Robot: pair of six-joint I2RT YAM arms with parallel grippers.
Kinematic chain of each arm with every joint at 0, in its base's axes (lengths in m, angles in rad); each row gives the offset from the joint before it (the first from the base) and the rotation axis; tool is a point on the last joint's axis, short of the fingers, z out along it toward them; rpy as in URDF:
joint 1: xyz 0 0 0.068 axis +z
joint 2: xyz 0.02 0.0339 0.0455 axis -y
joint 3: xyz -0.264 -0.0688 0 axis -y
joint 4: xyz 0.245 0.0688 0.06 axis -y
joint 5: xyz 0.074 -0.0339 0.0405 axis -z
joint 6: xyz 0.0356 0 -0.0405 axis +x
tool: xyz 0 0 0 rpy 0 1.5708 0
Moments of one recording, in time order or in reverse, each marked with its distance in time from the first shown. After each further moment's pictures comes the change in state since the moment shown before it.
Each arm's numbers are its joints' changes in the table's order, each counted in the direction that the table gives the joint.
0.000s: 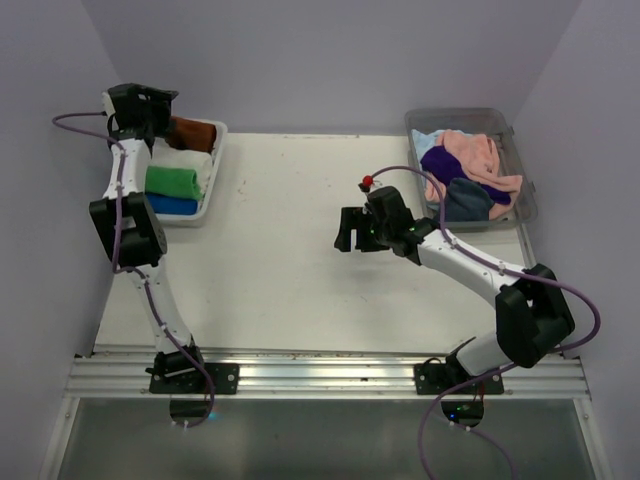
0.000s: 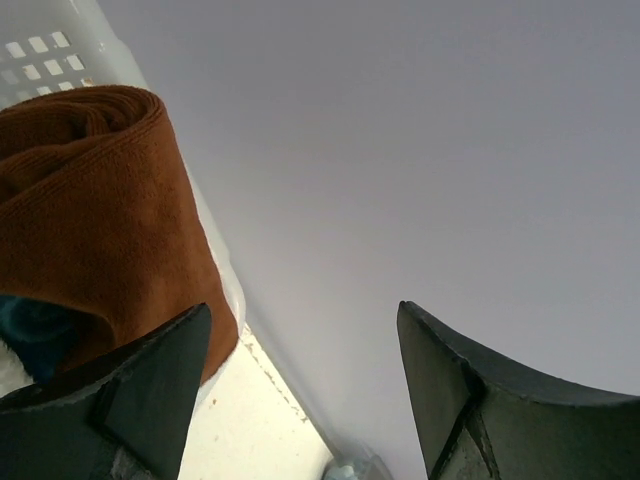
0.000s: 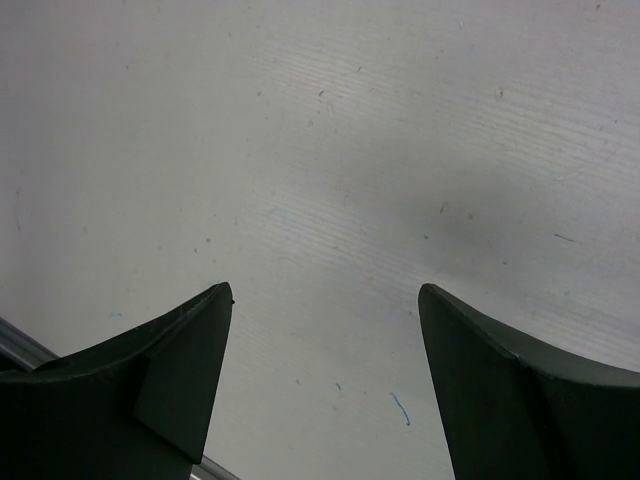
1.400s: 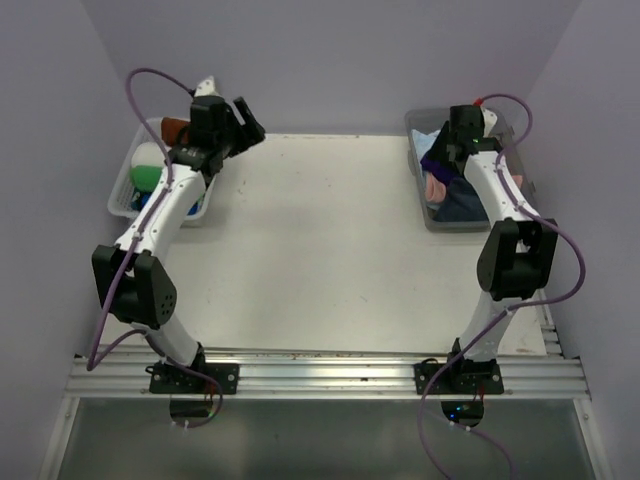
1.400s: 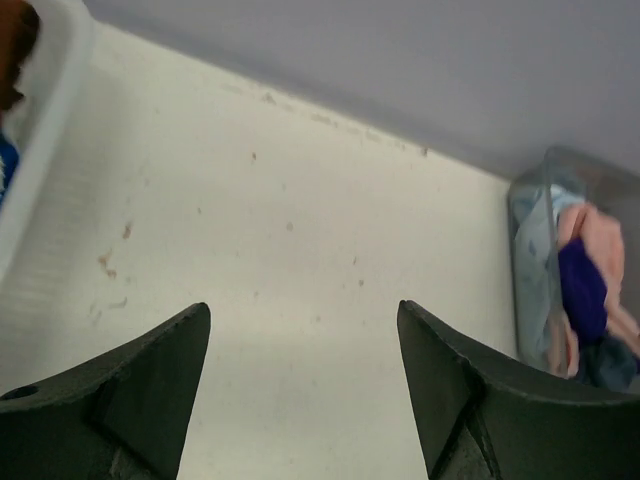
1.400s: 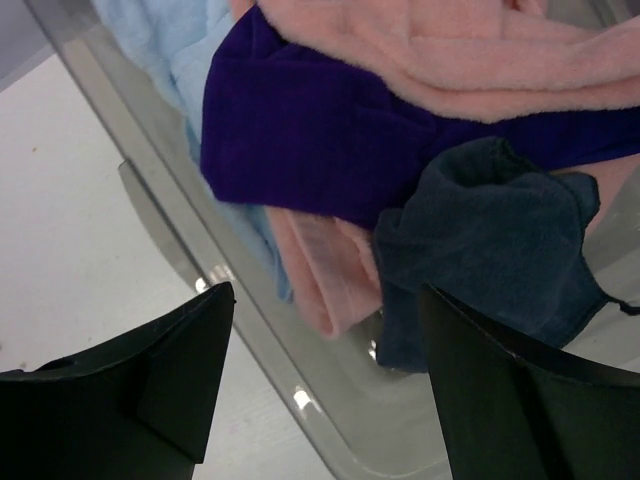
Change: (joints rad) left arm -0.451 0.560 -0.452 -0.137 -0.237 0.643; right arm -0.544 -0.381 0.681 -0.316 0.396 0.010
